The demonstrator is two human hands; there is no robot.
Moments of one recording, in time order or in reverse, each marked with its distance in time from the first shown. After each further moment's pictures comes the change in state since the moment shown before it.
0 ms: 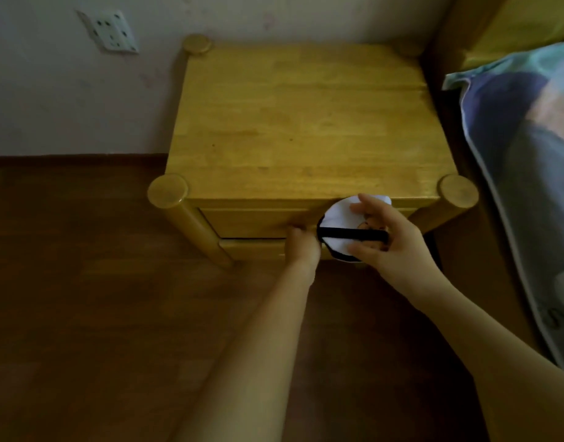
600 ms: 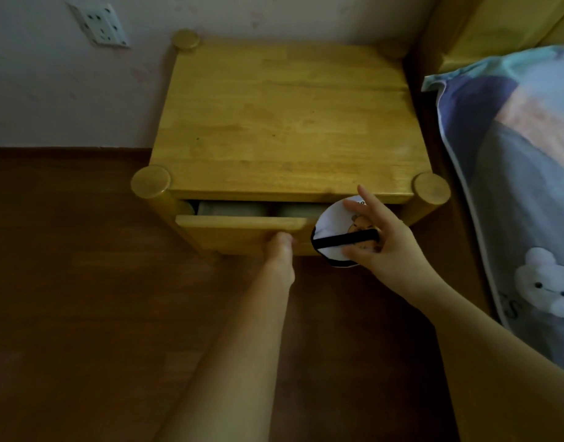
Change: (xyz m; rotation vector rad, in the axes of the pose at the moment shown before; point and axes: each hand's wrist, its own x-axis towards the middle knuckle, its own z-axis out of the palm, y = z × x) left_hand -0.010 -0.009 0.002 -0.099 0.063 -0.266; right_hand -0.011 0.009 -0.034 -0.094 -0.103 -0.023
